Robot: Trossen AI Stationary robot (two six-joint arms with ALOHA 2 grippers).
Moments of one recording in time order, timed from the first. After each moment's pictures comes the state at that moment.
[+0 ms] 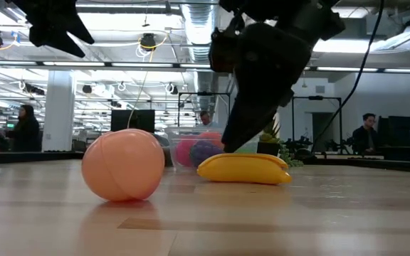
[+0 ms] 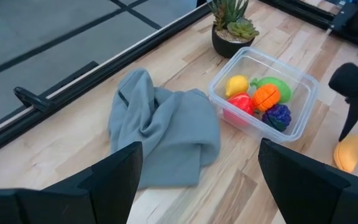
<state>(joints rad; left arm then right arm) -0.07 0.61 0.81 -0.91 -0.55 -0.58 0.25 1.89 1.16 -0.28 0.02 0.33</state>
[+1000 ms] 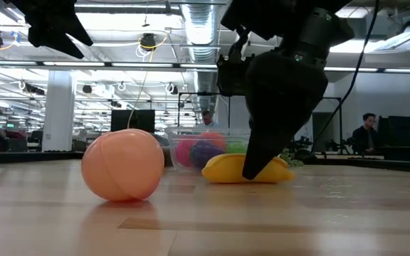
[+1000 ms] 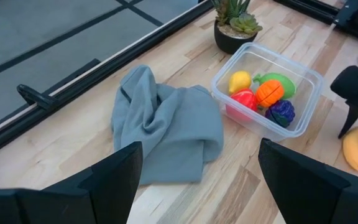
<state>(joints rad) -0.07 0.61 0.81 -0.93 -0.55 -0.58 0.29 1.95 1.16 -0.35 0.04 0.45</state>
